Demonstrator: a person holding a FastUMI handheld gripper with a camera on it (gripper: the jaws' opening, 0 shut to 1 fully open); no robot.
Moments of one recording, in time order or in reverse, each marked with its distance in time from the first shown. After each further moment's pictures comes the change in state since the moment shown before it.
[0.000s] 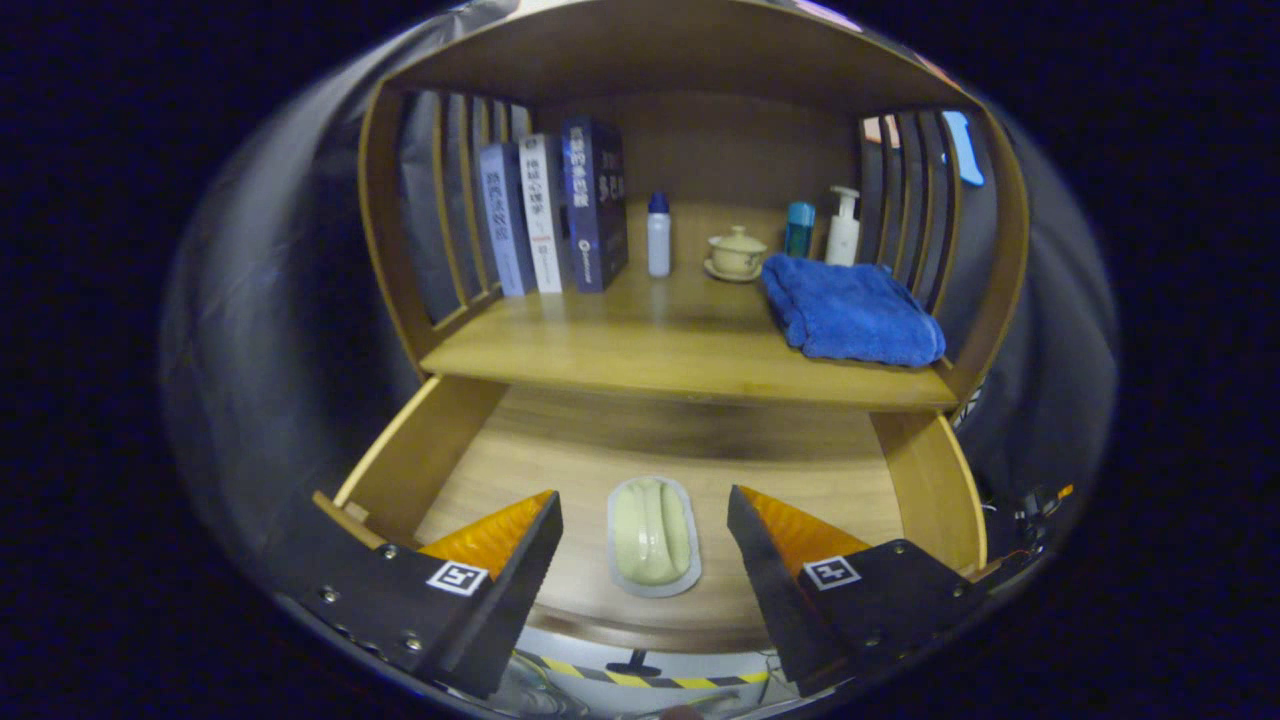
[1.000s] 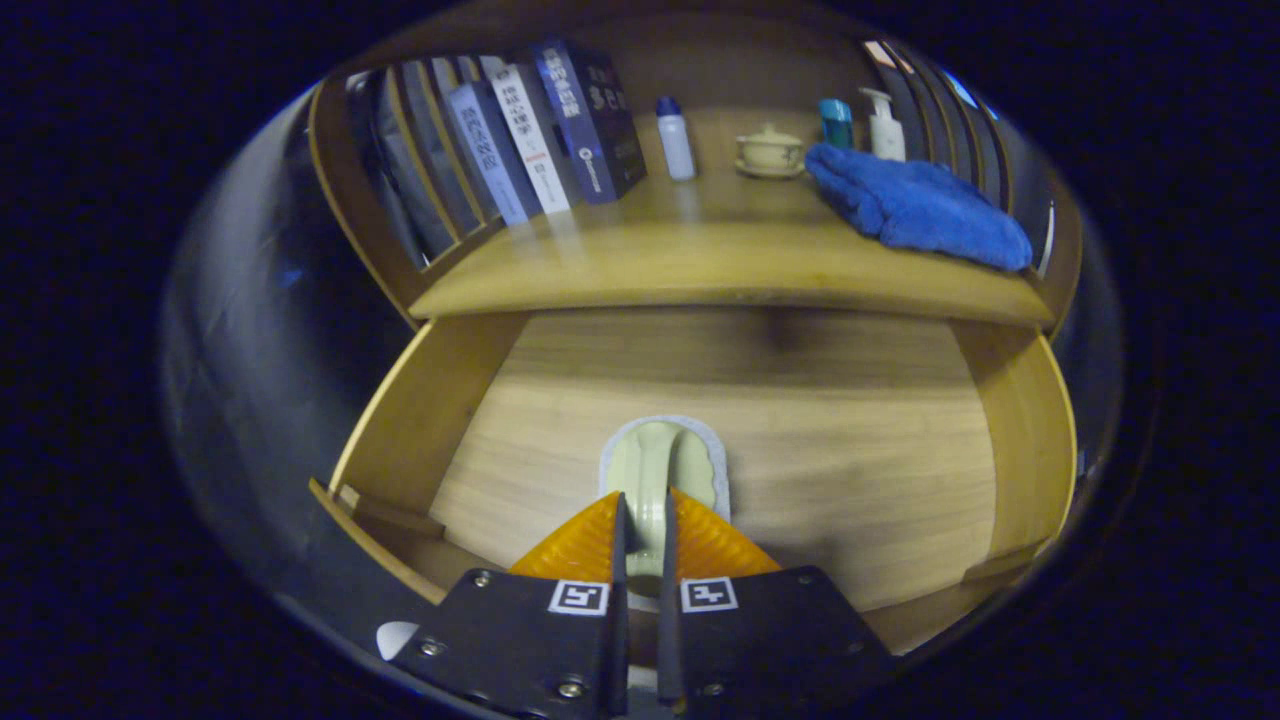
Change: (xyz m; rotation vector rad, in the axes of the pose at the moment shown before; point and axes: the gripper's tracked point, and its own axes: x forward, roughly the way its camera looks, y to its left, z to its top) arm 0.011 0.031 -0.029 0.053 0.101 0.171
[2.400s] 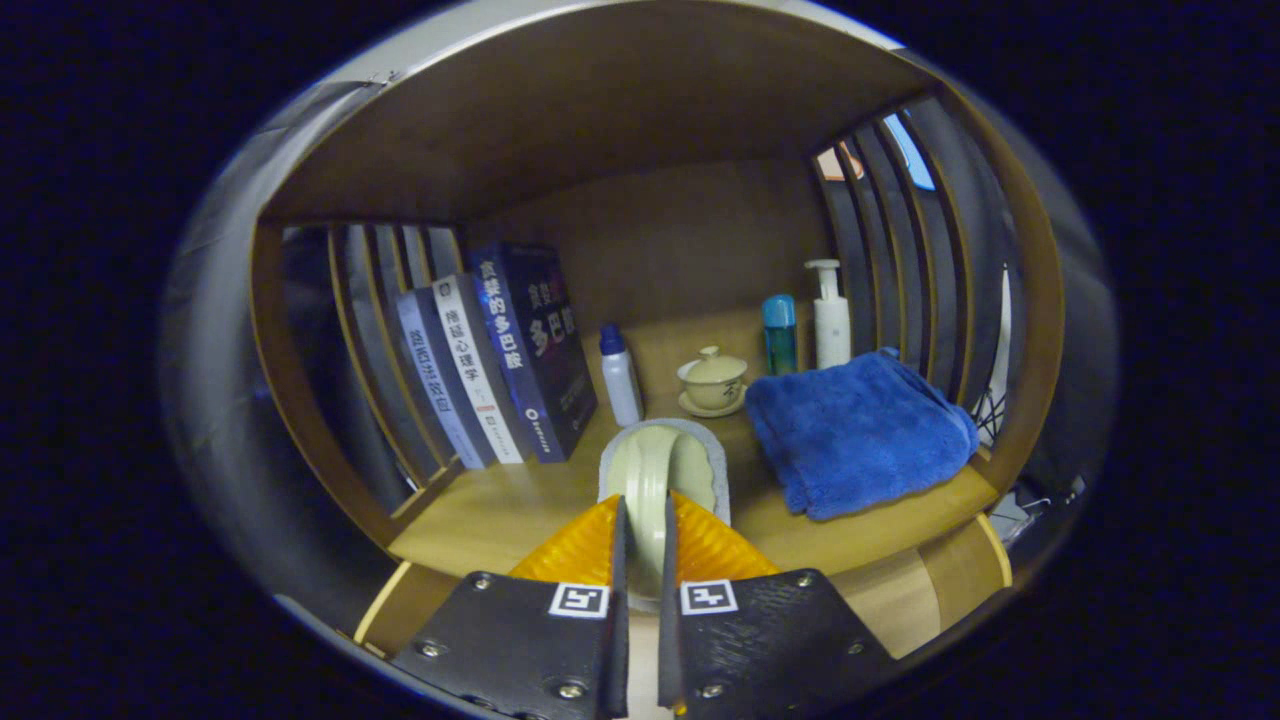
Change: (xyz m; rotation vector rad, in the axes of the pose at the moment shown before) arm 0.010 -0.062 0.184 0.114 -0.474 -0.131
